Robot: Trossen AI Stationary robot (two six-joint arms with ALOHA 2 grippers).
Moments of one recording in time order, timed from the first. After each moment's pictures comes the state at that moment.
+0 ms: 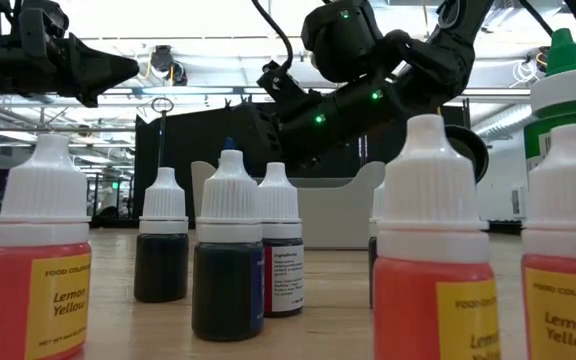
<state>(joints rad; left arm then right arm) 0.04 0.20 0.01 0.39 -0.18 0.10 0.09 2.05 1.03 0.69 0.44 0.11</state>
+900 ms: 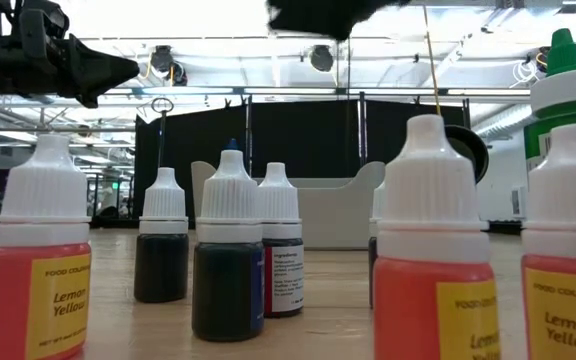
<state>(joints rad) 0.04 0.20 0.01 0.38 -0.18 0.10 0.24 1.54 1.03 0.21 0.27 -0.10</state>
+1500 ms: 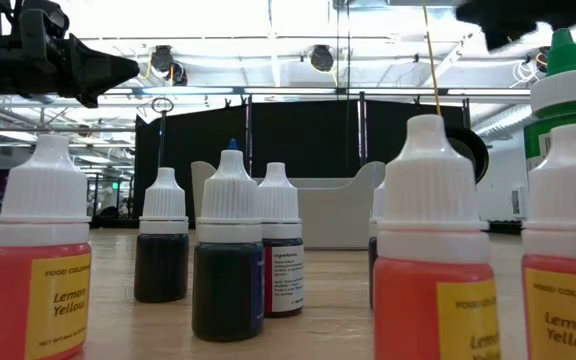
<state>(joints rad) 0.04 0.20 0.01 0.38 -0.19 0.10 0.69 1.07 0.45 0.36 0.69 0.01</state>
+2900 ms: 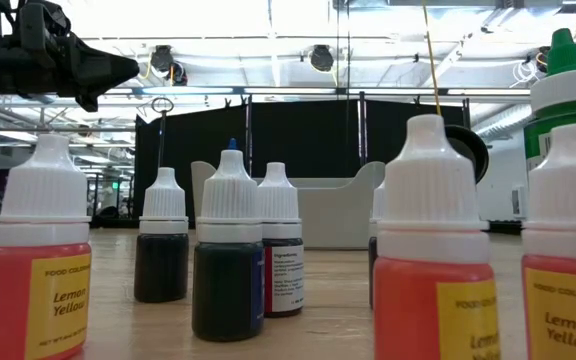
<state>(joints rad) 0.04 0.20 0.01 0.39 -0.18 0.02 0.87 1.31 0.18 0.75 0.68 0.29</state>
